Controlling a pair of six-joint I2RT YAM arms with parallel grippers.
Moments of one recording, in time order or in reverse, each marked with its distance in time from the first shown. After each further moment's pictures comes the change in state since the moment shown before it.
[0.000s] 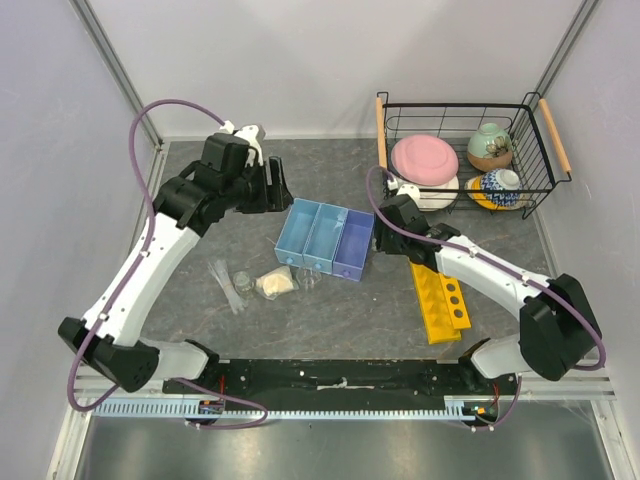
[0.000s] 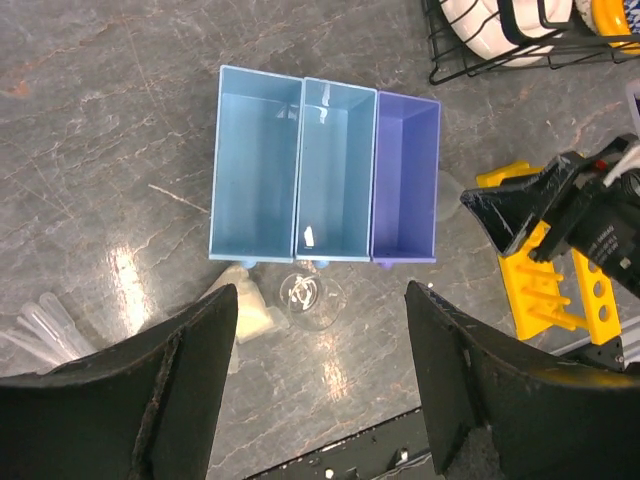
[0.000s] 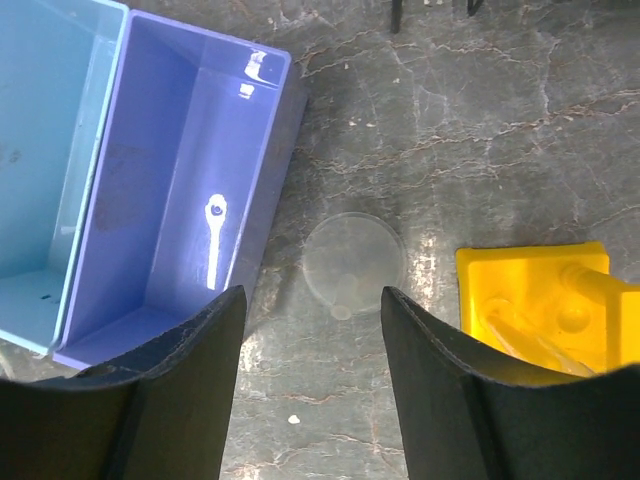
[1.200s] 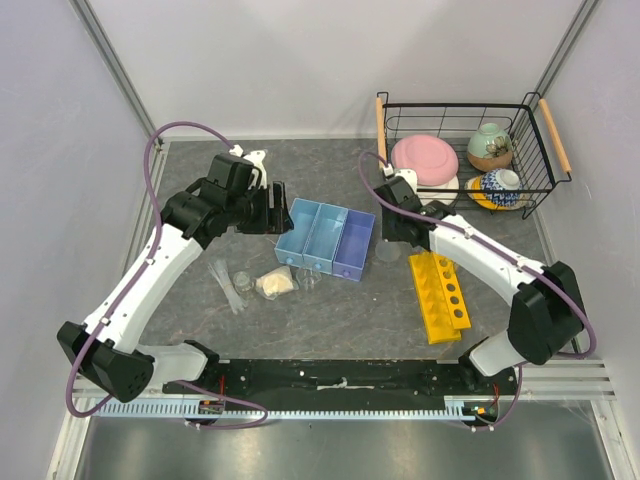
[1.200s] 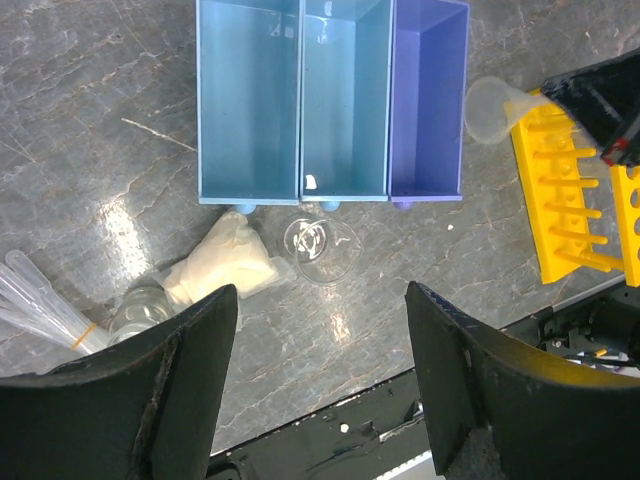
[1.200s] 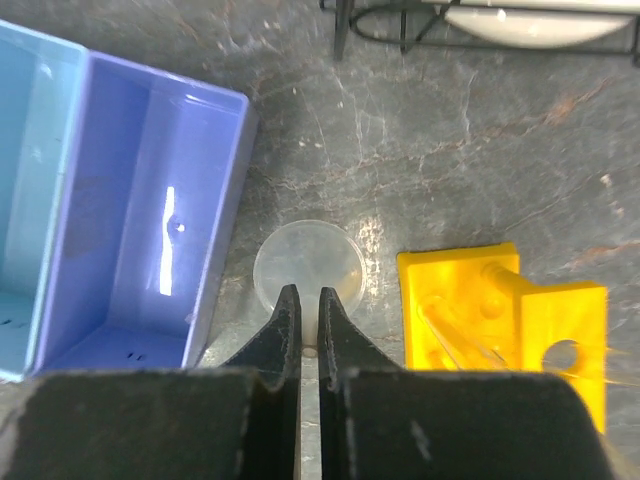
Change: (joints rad) left arm 0.001 -0.086 -0.180 0.000 0.069 0.027; right arm -0.018 0.100 0.181 -0.195 0.085 -0.046
